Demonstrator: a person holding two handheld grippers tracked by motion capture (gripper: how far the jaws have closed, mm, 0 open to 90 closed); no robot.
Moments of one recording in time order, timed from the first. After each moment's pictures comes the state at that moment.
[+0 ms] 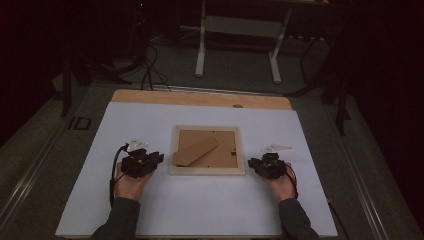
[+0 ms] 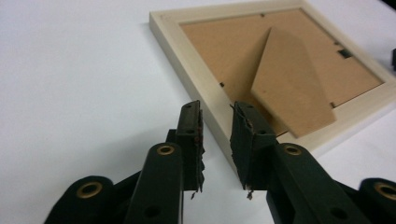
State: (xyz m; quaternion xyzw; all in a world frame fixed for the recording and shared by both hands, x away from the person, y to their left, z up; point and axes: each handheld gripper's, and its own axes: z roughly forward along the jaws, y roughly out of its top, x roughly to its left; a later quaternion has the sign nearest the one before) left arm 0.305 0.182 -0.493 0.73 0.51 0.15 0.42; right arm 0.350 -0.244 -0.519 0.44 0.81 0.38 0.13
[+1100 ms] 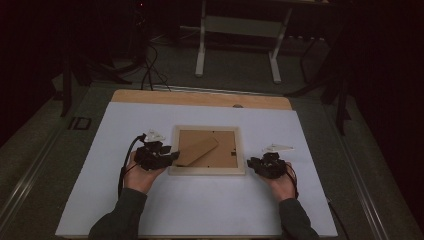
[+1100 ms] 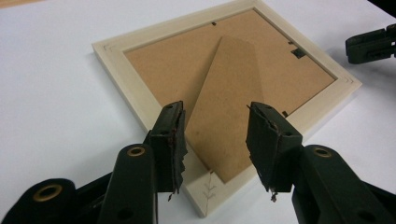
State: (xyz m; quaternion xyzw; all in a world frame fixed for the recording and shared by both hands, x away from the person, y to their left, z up) left arm 0.323 0.144 -0.462 0.79 0.45 0.13 0.40; right arm 0.350 -0.245 -0.518 0.43 0.80 0.39 0.13
